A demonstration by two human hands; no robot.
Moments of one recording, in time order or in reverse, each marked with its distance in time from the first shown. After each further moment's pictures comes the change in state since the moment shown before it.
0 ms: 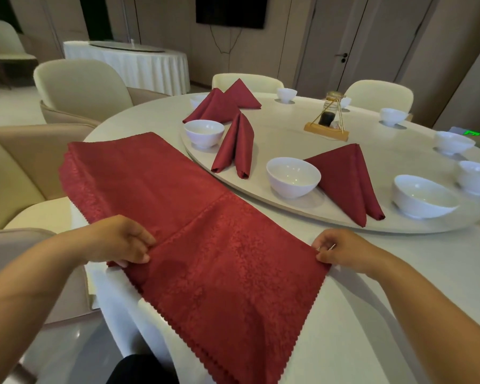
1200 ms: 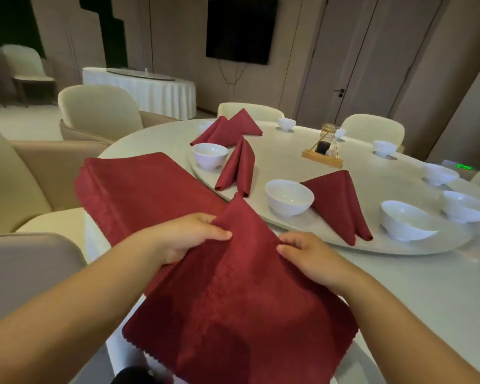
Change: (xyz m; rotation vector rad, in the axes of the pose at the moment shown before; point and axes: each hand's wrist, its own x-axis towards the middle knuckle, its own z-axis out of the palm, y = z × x) left_hand -0.028 0.088 0.053 -0.607 -0.208 0.177; right_hand -0.044 -0.066 0.023 0.191 0.007 -0.292
